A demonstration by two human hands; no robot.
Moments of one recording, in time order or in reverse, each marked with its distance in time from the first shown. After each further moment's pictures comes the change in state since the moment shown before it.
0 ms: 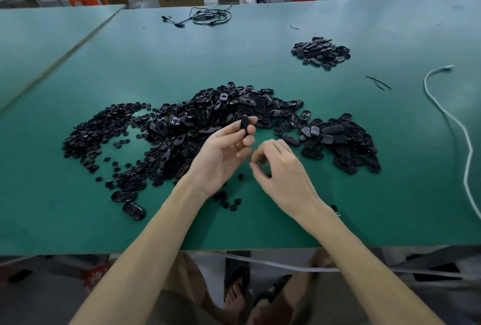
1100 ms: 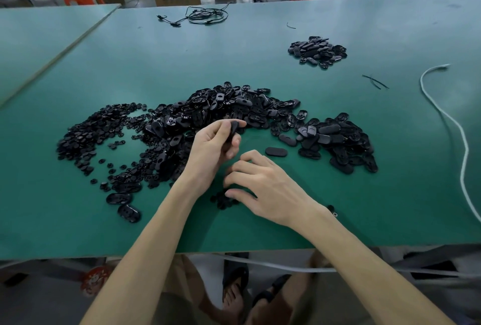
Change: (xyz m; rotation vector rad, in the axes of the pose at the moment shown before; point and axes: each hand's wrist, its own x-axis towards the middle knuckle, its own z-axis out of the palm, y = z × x) left_hand -0.003 0.002 -0.007 0.507 0.226 0.178; right_hand -0.004 0.003 0.009 -0.084 -0.250 -0.344
